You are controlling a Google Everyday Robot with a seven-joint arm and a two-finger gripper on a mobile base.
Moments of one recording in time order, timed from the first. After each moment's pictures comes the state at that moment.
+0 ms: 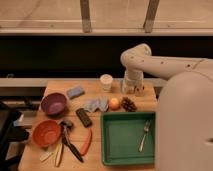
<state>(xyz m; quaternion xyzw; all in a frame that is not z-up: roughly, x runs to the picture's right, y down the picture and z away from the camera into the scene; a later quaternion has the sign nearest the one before) 0.150 0.007 0.815 -0.20 0.22 0.63 0.72</state>
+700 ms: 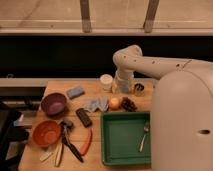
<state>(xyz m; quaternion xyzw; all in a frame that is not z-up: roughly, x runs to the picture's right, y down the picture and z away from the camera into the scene) 0.112 0.005 0.829 -0.23 0.17 0.59 0.75</state>
